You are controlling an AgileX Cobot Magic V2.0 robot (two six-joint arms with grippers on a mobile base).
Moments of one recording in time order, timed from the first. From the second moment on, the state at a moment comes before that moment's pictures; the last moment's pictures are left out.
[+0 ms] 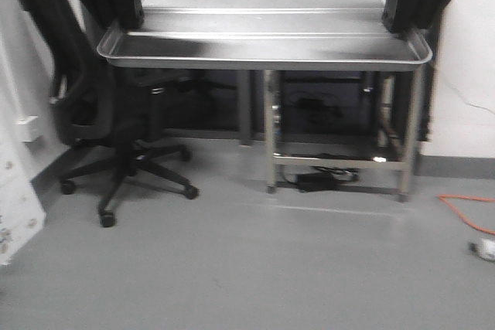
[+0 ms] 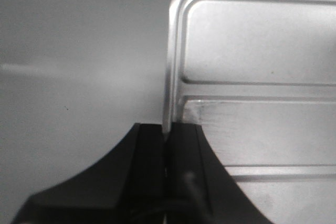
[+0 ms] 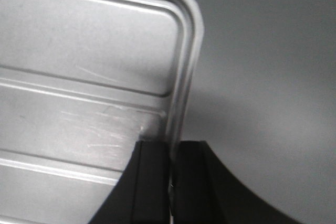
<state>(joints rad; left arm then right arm) -0.69 1.62 -1.53 0.20 1.12 -0.68 0.46 1.51 -1.38 -0.12 1.06 0.40</state>
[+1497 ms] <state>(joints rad) -0.69 1.62 -1.53 0.20 1.12 -0.68 0.46 1.51 -1.38 -0.12 1.06 0.40</state>
